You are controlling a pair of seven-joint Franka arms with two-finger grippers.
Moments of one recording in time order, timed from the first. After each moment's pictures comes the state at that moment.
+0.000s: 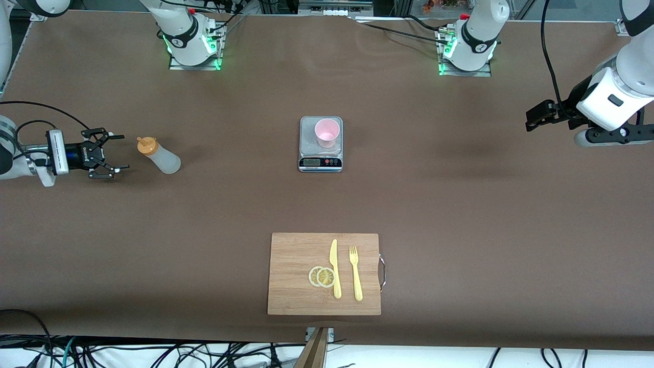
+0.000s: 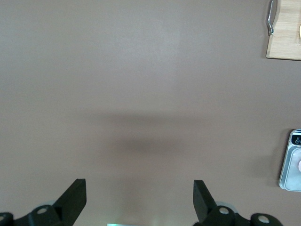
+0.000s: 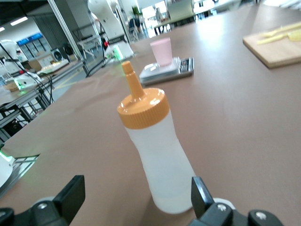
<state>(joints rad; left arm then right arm) -0.03 -0.01 -0.04 -1.68 -0.01 1.55 -0.15 -0.44 0.75 -0.14 -1.65 0.72 1.31 -2.41</state>
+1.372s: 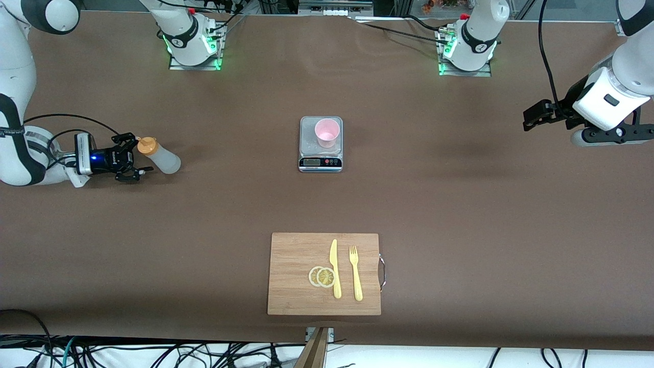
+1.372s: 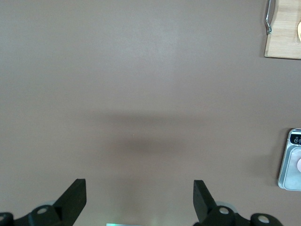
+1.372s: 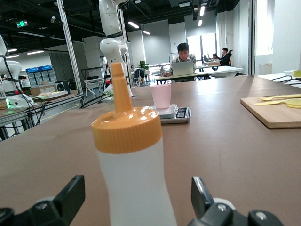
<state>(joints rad) -0.03 -0.01 -0.05 -1.68 -0.01 1.55 -0.16 -0.42 0.84 -0.10 -1.70 0.89 1.25 -2.61</state>
